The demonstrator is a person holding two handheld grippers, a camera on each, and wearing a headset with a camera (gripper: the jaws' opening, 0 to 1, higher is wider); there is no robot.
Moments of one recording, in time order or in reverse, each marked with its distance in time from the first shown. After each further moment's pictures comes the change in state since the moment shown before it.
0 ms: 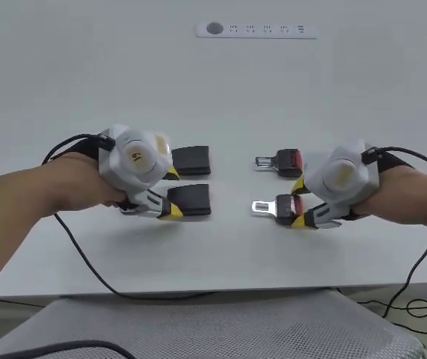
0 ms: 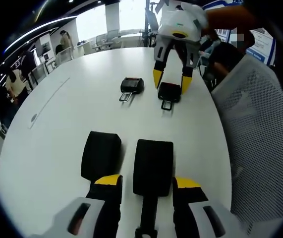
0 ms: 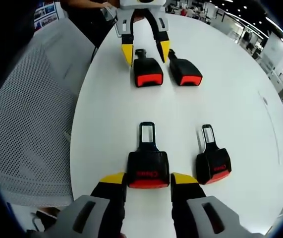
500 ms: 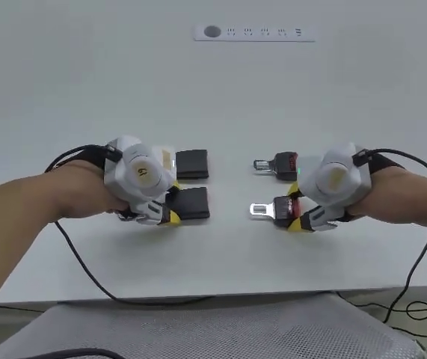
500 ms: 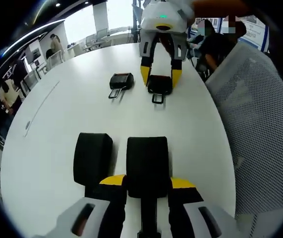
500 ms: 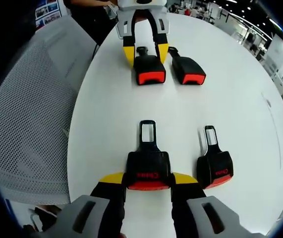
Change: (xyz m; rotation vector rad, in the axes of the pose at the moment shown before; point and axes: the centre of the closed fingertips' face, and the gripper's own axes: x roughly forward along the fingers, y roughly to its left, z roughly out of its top) left arm 0.010 -0.006 -0.005 0.080 0.036 -0.017; right arm 0.005 -0.002 0.002 -0.024 0.006 0.019
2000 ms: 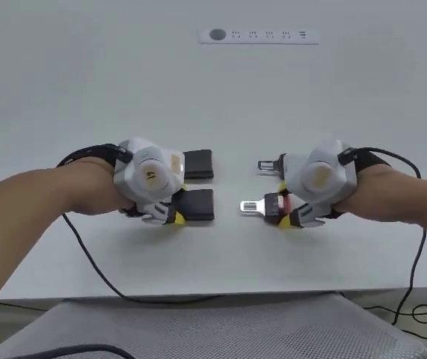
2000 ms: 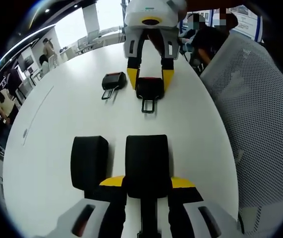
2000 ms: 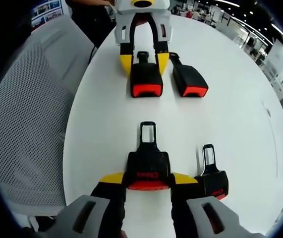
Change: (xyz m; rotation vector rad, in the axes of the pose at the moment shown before) left arm 0.004 -0.003 -0.001 0.050 0.014 -0.012; right arm 0.010 -0.004 0.026 -0.030 -0.021 -0.031
